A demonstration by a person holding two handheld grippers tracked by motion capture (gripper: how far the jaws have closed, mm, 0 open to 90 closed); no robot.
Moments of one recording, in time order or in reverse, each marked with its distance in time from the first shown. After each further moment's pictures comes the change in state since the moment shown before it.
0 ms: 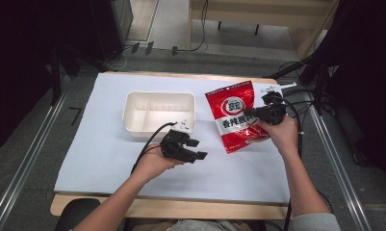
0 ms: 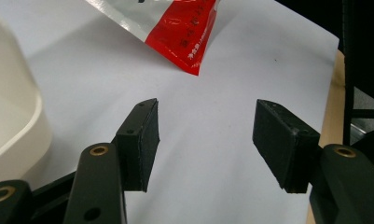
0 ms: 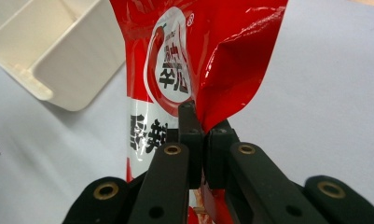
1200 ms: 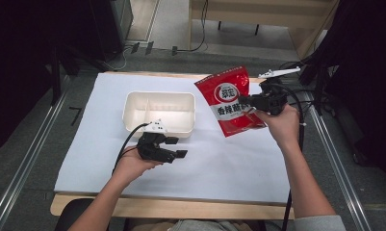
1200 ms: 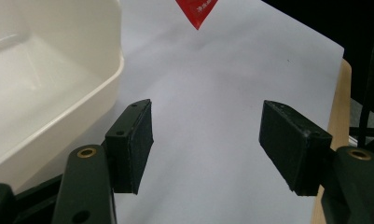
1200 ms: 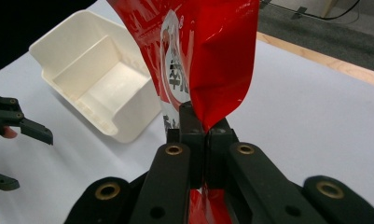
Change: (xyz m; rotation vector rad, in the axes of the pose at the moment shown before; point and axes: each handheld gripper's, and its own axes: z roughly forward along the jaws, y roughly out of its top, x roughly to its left) left arm 0.024 -0.031 -0.043 -0.085 0.043 -0.030; right arm 0.055 0.043 -0.041 -0.083 0.010 -0.089
